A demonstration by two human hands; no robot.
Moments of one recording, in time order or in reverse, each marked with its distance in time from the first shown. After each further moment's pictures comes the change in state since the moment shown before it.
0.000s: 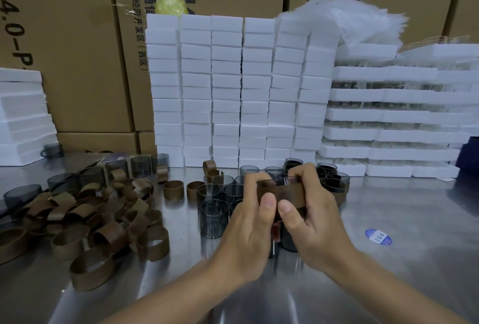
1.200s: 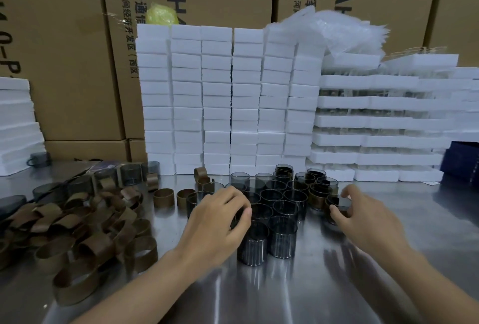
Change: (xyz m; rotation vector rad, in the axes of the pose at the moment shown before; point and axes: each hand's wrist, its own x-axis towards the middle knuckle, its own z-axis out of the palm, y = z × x) left_hand 0.015 -0.029 -0.042 0.820 -0.050 0.108; right_hand -0.010 0.114 -0.104 -0.929 -0.132 0.606
